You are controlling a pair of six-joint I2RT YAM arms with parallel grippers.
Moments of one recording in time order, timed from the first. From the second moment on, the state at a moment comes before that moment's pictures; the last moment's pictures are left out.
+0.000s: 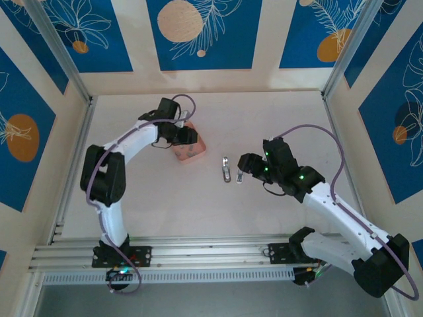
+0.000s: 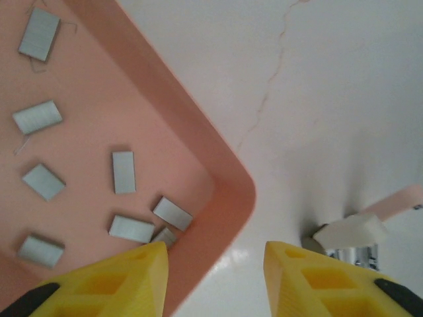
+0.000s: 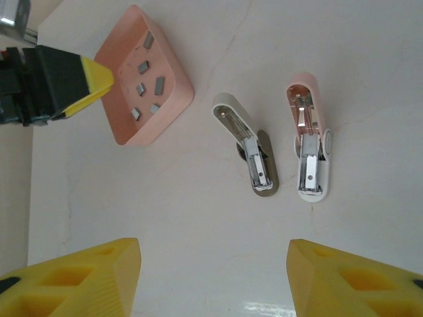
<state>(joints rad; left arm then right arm) -0.38 1.96 1.55 -0.66 0.39 -0.31 0.56 0.98 0.82 -0.59 -0.05 0.86</state>
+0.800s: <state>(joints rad) -0.38 2.07 1.60 -0.84 0.37 -0.19 0.32 1.00 0.78 -0.55 -0.22 0.76</state>
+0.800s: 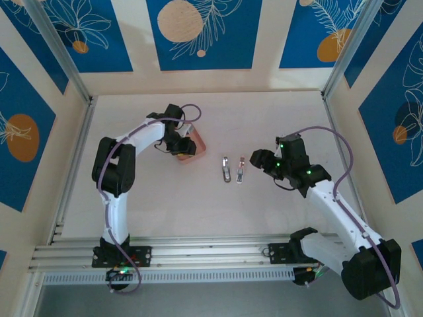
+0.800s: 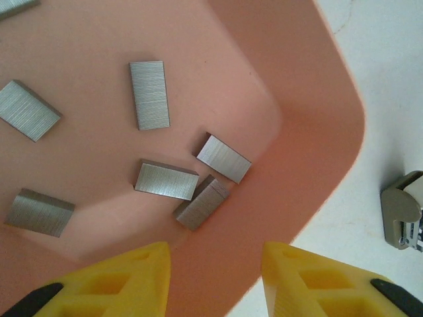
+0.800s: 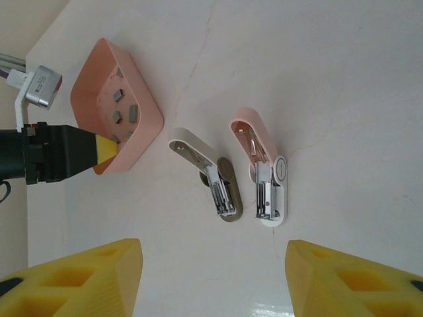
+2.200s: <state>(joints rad) -0.41 1.95 1.40 -0.70 0.58 -0.31 0.30 0.97 0.78 -0.54 -0.26 0.76</state>
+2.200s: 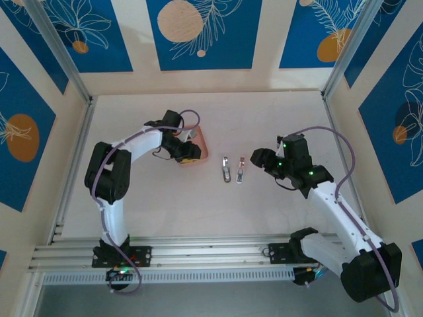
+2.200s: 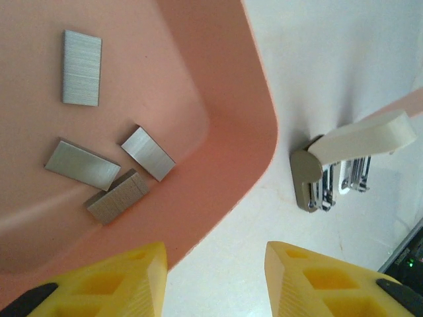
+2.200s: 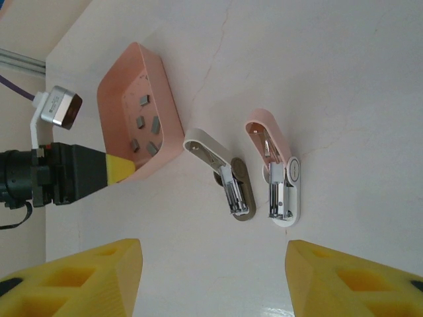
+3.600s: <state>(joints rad) -0.55 1.47 1.04 -0.67 0.48 -0.41 0.56 1.03 0.84 -0.55 -0.20 0.80</state>
